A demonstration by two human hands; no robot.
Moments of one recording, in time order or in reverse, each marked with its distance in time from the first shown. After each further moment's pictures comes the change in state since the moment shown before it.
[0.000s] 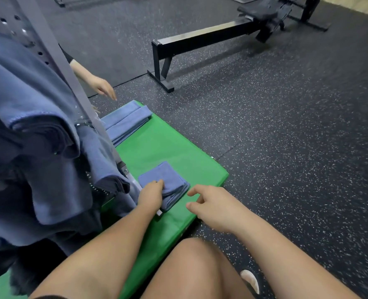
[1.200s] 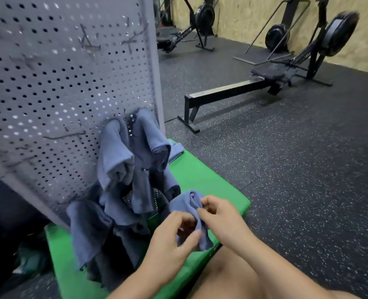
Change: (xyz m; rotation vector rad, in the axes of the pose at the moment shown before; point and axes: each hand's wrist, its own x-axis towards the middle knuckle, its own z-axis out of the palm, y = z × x) left_hand -0.325 0.004 -0.193 -0.839 0.423 0.398; right_hand -0.088 -0.115 0.047 0.413 0.229 -0.272
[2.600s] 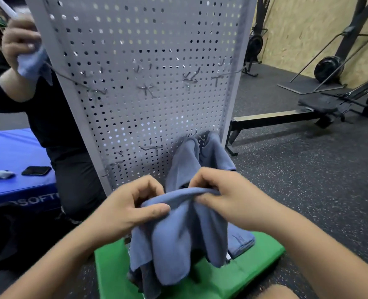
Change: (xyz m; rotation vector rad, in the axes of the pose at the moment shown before) left_hand -0.002 0.049 -0.260 -0.086 -0.053 -0.064; right_hand 0.012 -0.212 0.036 -0.360 -0.338 -0.613
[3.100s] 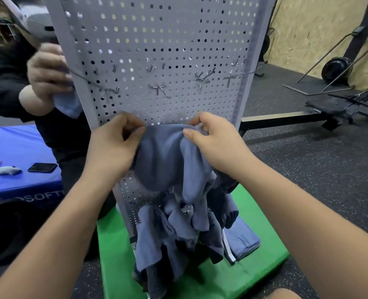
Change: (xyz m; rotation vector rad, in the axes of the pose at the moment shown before) left_hand 0.069 0.028 -0.065 0.409 0.779 0.074; right_hand 0.107 -0.025 -0.013 0.026 0.413 0.089
